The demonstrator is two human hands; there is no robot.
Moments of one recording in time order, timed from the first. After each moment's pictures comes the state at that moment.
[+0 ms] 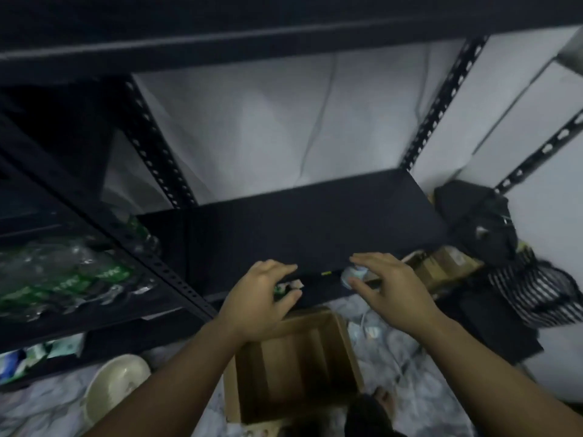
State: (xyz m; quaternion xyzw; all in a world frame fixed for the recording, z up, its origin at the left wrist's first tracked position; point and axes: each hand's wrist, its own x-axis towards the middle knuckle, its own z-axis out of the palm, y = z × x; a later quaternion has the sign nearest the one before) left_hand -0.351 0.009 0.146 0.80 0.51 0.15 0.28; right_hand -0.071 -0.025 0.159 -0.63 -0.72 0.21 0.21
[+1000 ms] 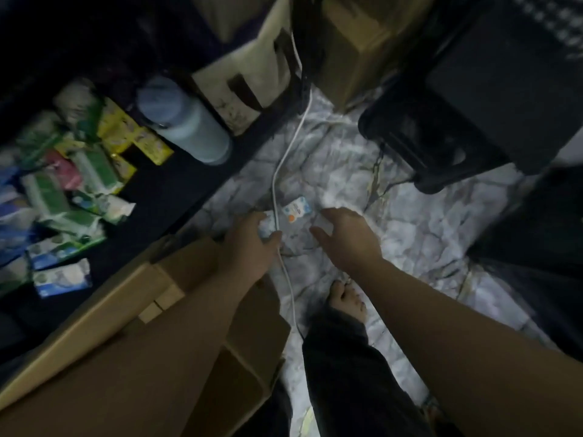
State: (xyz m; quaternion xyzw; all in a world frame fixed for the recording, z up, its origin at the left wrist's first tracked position) left_hand 0.014 0.027 -0.446 0.70 0.56 -0.11 0.43; right_hand 0.181 -0.083 -0.450 -0.84 -0.37 0.39 0.11
